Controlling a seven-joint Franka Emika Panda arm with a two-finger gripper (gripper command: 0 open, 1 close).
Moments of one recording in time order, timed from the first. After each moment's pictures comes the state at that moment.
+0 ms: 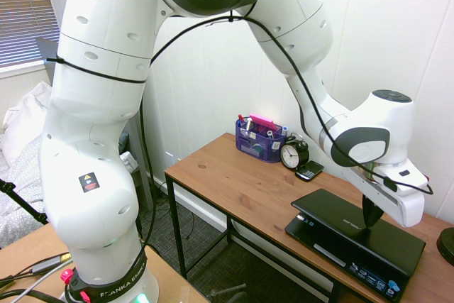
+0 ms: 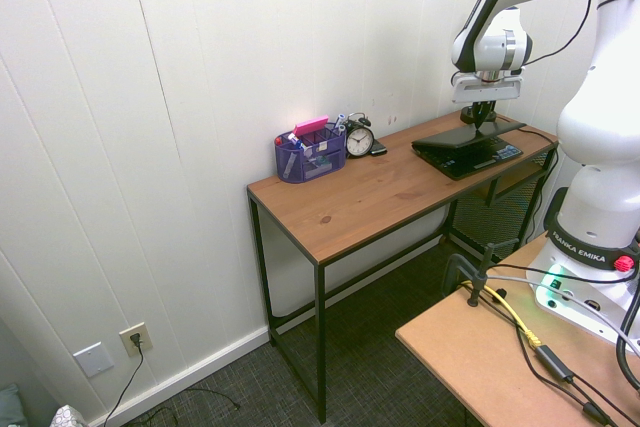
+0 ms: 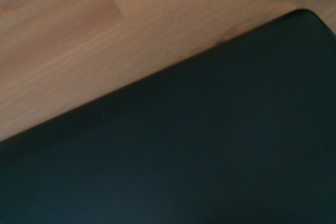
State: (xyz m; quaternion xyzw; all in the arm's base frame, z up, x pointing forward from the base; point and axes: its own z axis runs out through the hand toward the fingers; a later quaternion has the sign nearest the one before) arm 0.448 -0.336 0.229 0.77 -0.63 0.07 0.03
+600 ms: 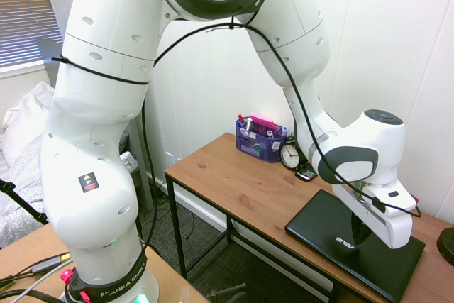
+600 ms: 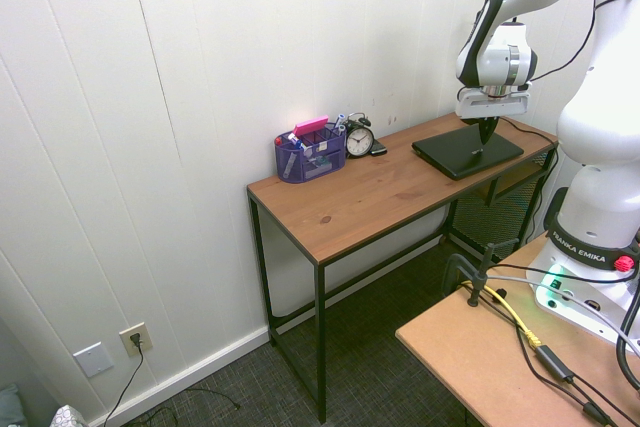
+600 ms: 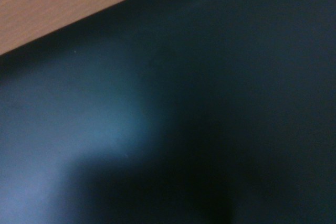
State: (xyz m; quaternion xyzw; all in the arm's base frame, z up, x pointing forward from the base) arm 0.425 -0.330 0.194 0.77 -0.64 0.05 0.03
